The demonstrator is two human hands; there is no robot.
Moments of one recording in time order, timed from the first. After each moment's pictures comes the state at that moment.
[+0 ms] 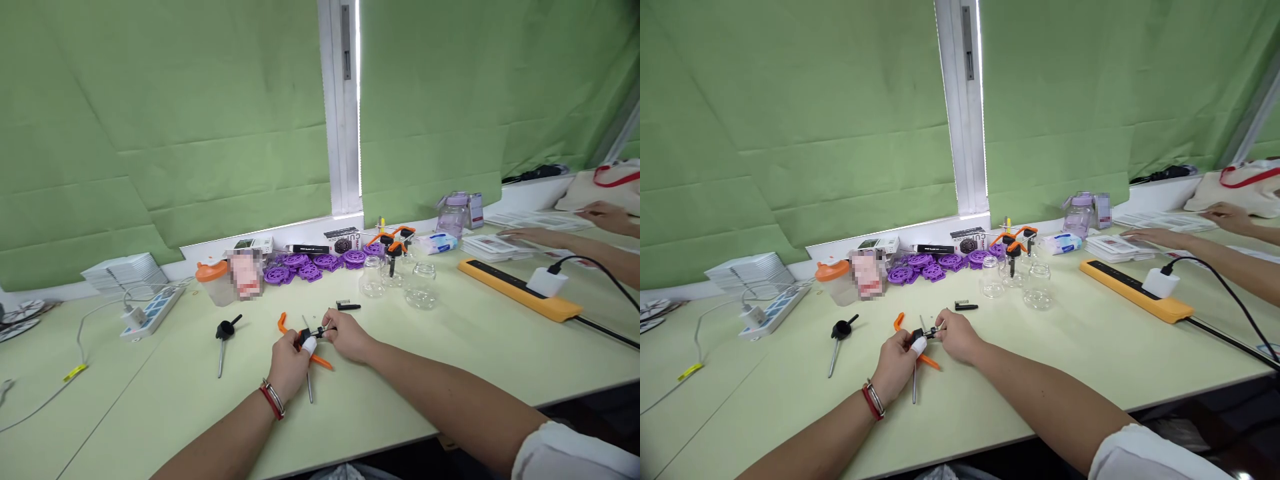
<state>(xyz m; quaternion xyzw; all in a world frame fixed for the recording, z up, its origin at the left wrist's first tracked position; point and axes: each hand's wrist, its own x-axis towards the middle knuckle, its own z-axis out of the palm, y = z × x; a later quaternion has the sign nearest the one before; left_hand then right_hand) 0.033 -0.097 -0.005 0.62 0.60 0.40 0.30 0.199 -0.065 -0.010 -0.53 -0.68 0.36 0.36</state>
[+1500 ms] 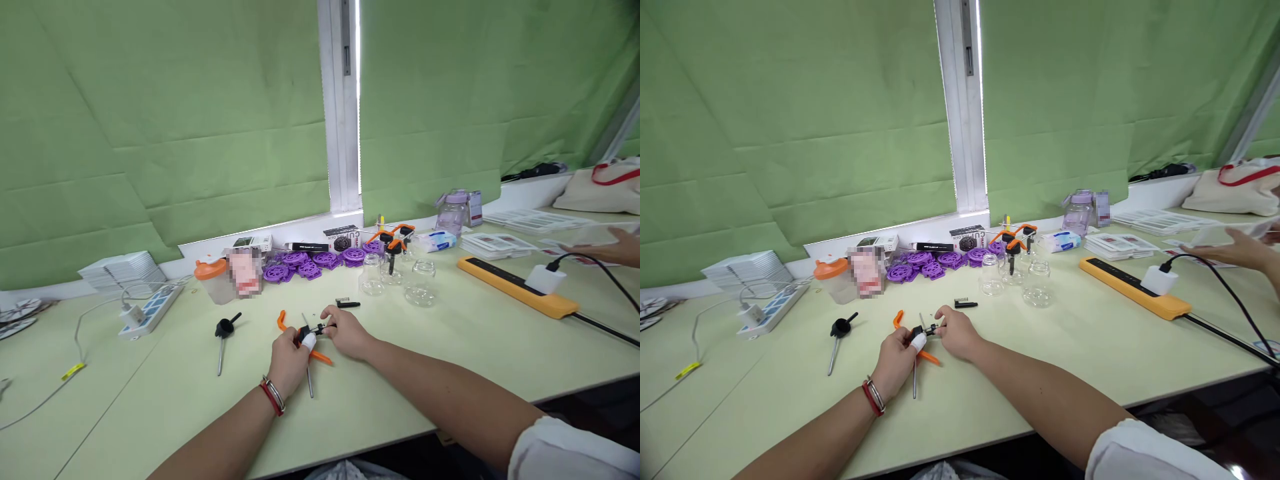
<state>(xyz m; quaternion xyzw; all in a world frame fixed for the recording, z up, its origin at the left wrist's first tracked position) 0.037 -0.097 0.001 0.62 0.61 0.39 0.30 0.199 -0.070 -0.003 -0.55 -0.68 0.33 0.35</state>
